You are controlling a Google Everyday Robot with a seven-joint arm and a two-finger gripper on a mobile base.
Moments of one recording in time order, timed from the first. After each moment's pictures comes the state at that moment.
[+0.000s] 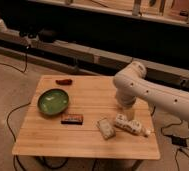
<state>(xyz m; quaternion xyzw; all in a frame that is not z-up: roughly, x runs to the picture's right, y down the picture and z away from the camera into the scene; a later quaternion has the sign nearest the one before) 0.163 0.110 0.740 -0.29 -0.01 -0.18 0.94</state>
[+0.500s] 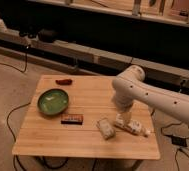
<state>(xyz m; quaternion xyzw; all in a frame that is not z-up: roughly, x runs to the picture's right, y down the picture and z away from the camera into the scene) 0.138 0.140 0.745 -0.31 -0.08 -0.14 0.94</state>
